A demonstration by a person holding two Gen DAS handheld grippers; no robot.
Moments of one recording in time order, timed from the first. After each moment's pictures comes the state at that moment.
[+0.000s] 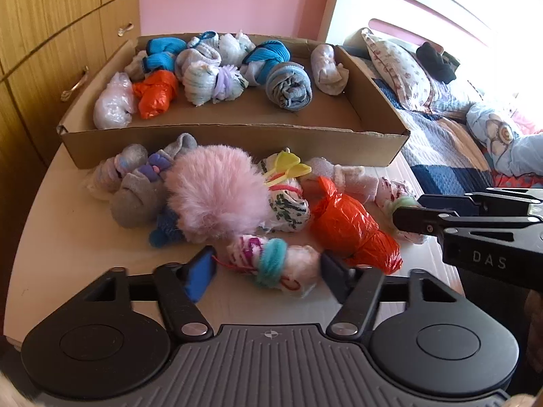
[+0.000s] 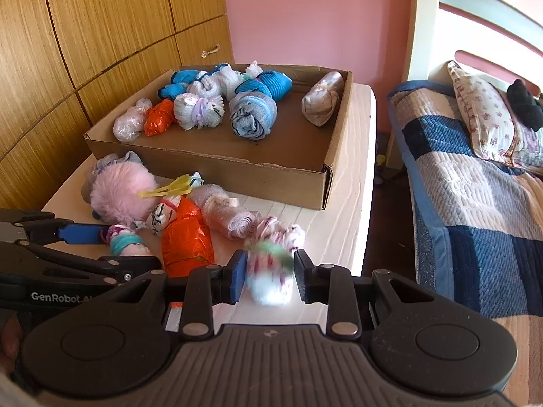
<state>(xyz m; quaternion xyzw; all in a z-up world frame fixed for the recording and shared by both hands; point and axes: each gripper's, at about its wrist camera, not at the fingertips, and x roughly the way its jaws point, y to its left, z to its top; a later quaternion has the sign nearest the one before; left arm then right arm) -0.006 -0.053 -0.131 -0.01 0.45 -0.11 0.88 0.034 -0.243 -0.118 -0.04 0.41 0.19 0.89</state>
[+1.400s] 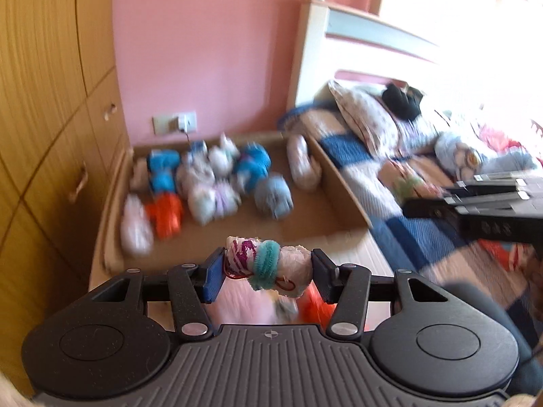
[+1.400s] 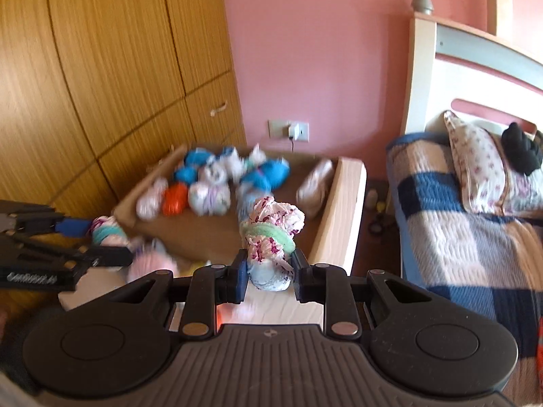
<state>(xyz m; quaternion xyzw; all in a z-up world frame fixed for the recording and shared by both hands) 0.020 -0.037 -0.024 0.02 0.37 -0.16 0.91 0.060 -0.260 -0.028 -0.02 0.36 0.21 0.91</state>
